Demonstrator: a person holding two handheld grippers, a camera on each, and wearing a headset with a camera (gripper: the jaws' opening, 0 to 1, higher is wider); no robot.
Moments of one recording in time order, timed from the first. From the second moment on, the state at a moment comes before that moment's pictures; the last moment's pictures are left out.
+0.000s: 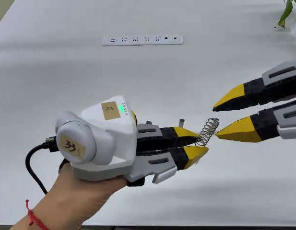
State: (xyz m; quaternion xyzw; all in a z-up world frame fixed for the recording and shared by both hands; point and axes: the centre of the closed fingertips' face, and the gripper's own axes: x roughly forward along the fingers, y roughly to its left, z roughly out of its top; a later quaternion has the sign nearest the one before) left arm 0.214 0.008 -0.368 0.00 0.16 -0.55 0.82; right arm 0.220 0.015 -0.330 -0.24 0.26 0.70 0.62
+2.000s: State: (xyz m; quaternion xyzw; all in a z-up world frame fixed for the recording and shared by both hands) left arm 0.211 0.004 -0.372 0.03 0.15 -0.56 0.81; right arm 0.203 0.024 -0.363 -0.40 0.30 0.73 0.46
